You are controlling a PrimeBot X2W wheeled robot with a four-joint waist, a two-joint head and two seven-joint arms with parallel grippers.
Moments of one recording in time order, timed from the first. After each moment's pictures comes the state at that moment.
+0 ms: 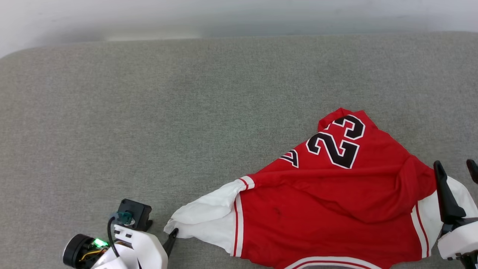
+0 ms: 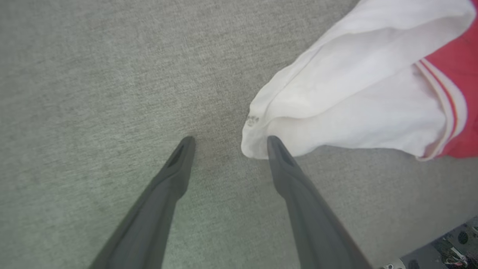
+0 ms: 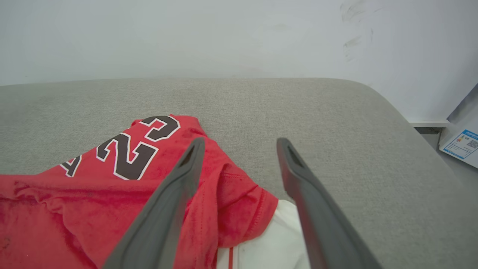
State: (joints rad) left arm -0.03 0.49 -0.39 -0.09 -0.47 0.06 0.48; right arm 0.05 -0.25 -0.17 -0.12 0.29 0.13 0.03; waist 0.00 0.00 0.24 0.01
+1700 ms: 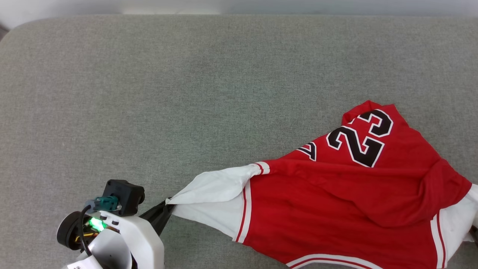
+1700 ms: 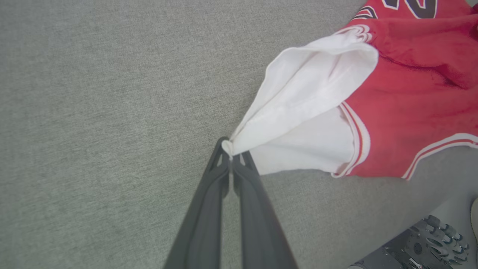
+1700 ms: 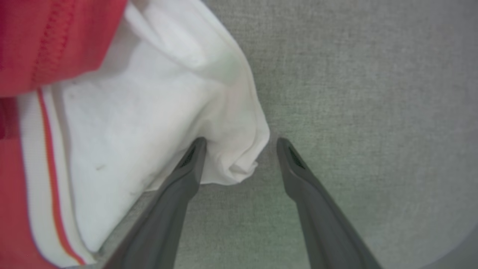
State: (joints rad) left arm -0.04 0.54 -0.34 -0.35 -0.58 0.06 0.53; right arm 0.06 -0.46 -0.18 0.08 0.33 0.13 0.71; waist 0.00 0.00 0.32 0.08
